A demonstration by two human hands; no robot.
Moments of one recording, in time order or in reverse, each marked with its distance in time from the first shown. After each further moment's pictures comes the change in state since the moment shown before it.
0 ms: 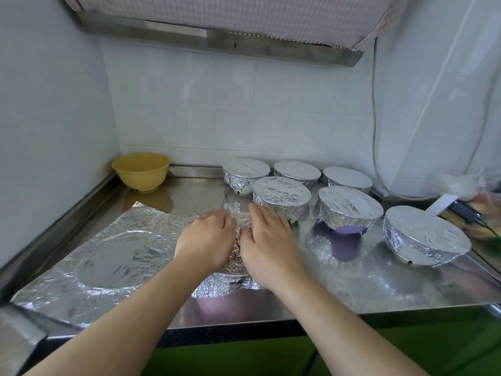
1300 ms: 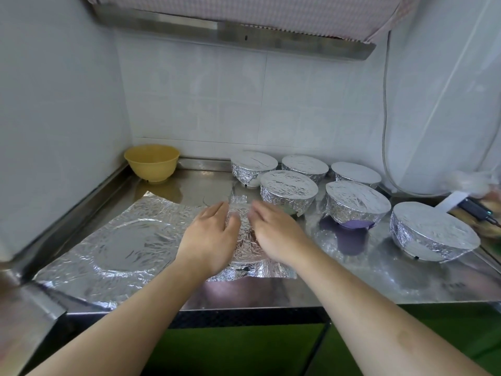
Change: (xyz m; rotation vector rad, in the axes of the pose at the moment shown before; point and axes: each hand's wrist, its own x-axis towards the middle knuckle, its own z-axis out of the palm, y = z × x) left_hand -0.030 0.002 -0.002 -0.320 -0.003 -0.103; right_hand 0.013 0.007 -0.022 0.228 -0.216 0.083
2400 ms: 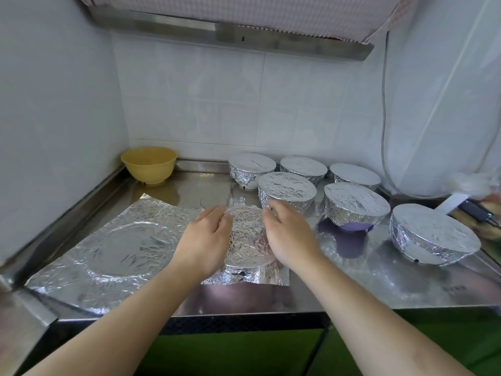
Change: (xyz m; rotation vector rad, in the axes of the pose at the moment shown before) left_hand -0.002 0.011 -0.004 -0.159 0.149 -0.151; right_hand -0.004 0.018 -0.002 0.145 0.185 0.035
